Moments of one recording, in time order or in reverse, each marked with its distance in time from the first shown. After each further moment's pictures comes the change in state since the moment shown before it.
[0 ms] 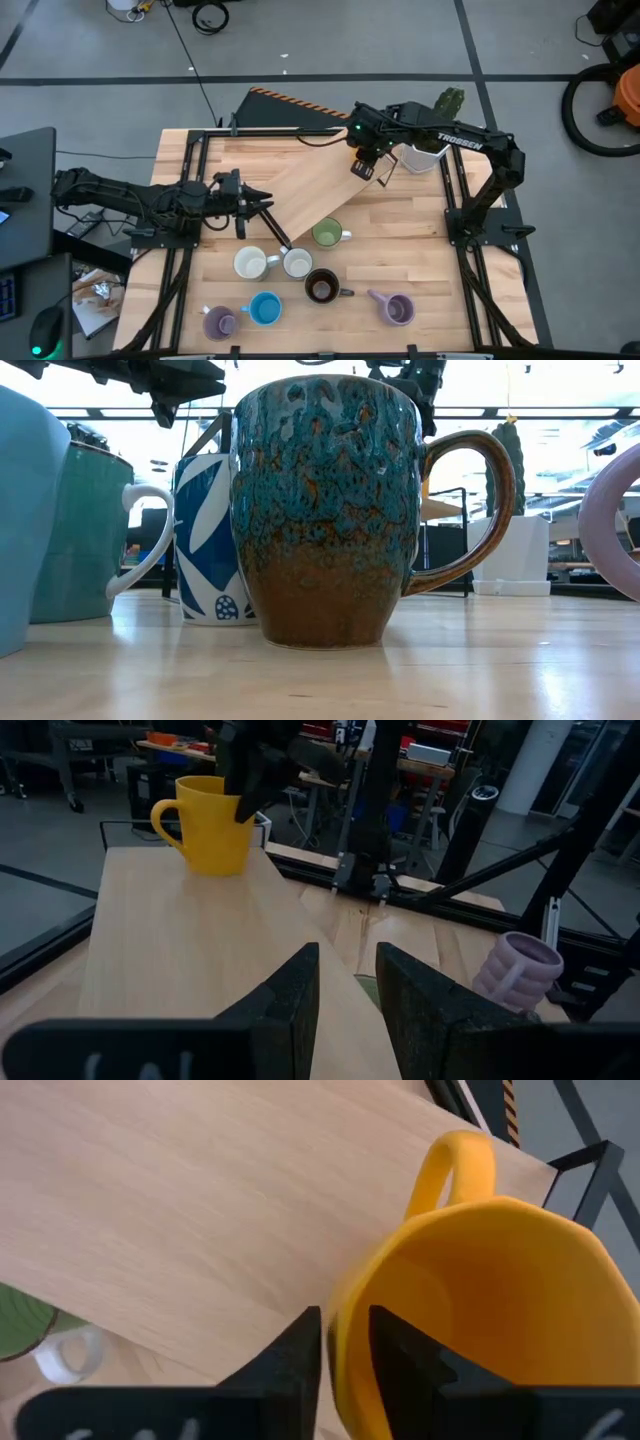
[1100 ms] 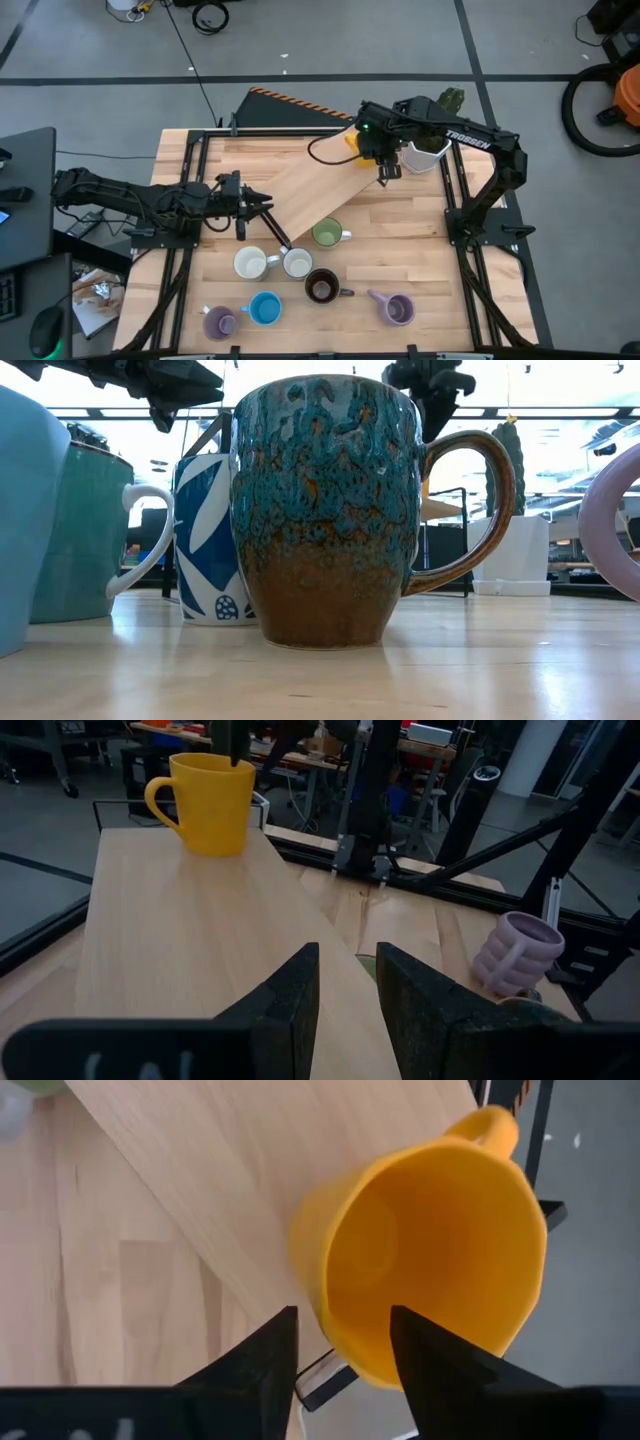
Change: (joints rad) left arm 0.000 0.001 0.000 -0.045 0.014 -0.007; right arm 0.005 -0.017 0.077 -0.215 0.066 -0.551
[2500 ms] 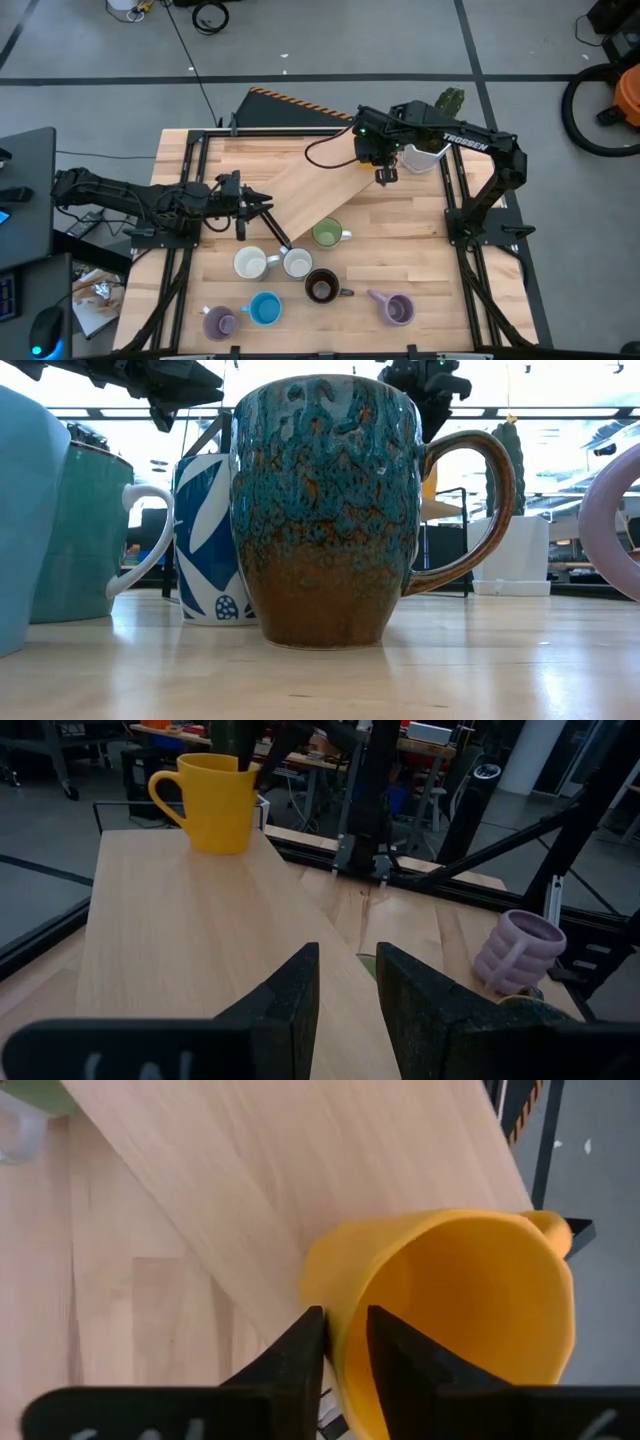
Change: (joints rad) left arm 0.000 0.000 0.000 0.000 0.000 0.009; right arm 0.020 0.001 -0.038 0.058 -0.010 0.002
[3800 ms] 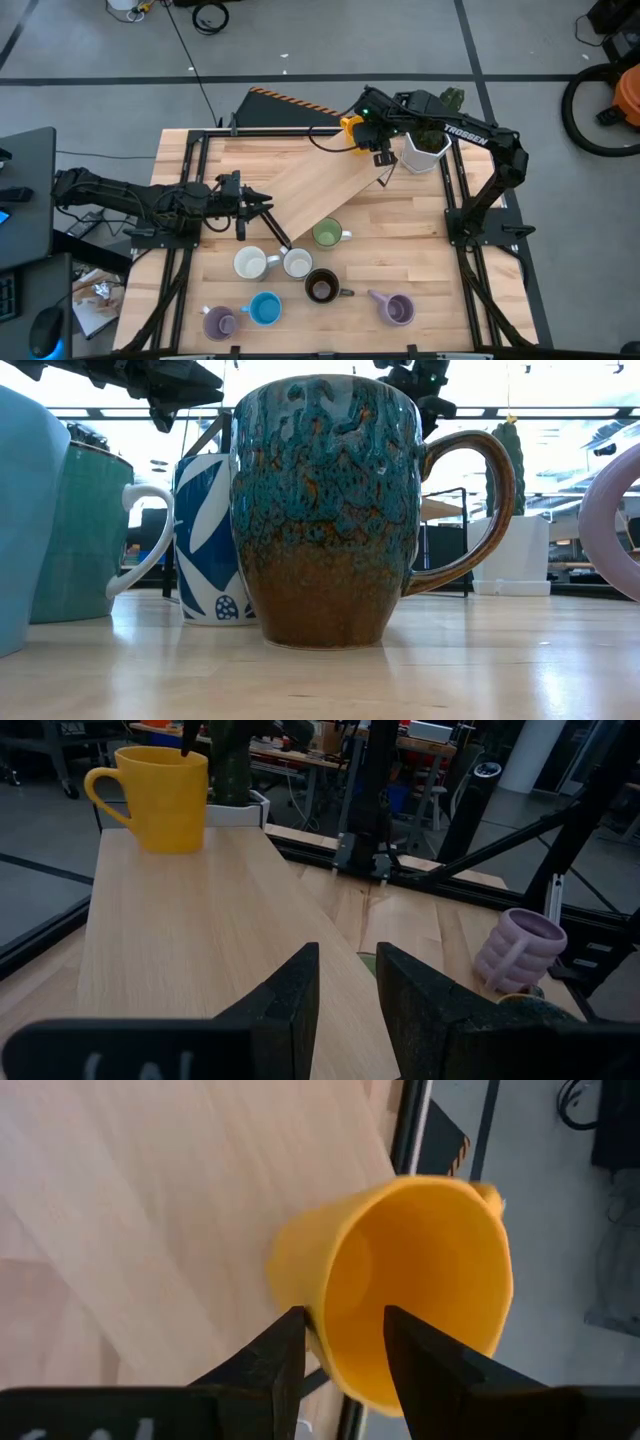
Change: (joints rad) left arm 0.000 0.000 0.000 -0.004 0.000 0.000; right arm -0.114 0.000 0.000 0.158 0.031 -0.260
